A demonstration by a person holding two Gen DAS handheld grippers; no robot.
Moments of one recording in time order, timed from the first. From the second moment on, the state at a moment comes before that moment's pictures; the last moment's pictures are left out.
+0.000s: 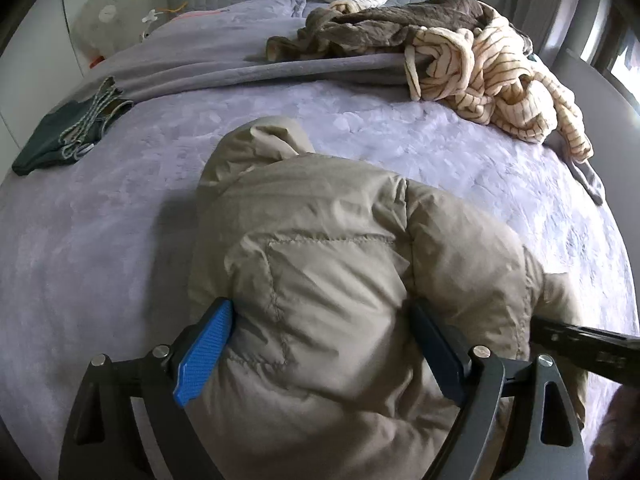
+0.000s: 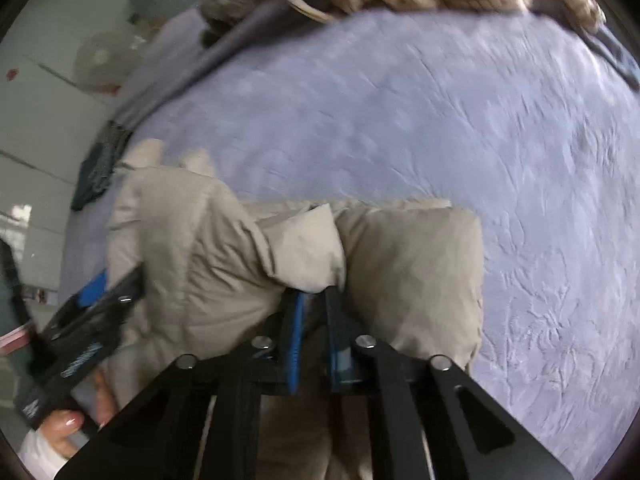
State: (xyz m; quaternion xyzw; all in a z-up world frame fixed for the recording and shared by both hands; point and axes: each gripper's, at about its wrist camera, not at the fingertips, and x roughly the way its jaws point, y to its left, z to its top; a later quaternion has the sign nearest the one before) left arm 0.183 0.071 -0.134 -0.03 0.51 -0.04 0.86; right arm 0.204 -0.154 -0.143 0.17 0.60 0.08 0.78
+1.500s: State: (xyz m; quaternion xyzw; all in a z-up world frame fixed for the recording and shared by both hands) left arm 0.039 0.127 -0.138 -0.03 0.58 -0.04 0.81; right arm 0.067 -0.143 -0.170 0.18 0.64 0.11 0.73
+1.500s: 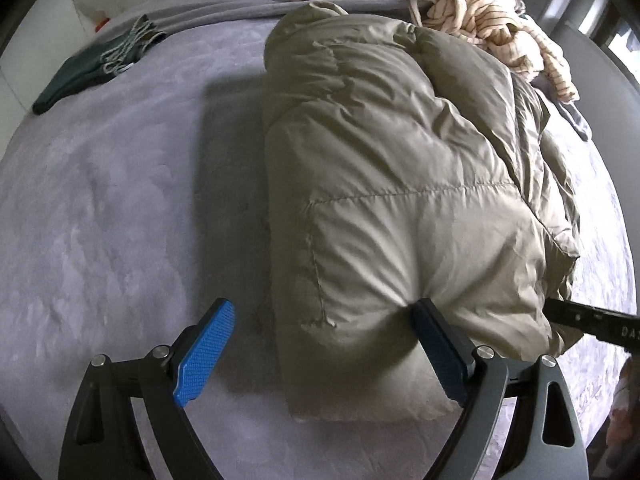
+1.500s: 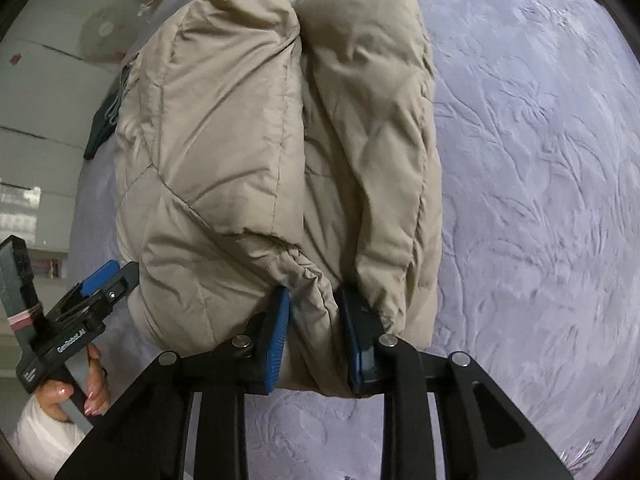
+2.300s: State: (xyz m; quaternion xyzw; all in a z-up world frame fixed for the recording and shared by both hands) left arm 0.010 0.133 -0.094 -0.01 0.58 0.00 0.81; right arm 0.025 -0.141 -0.111 0.17 0.64 0.06 0.75
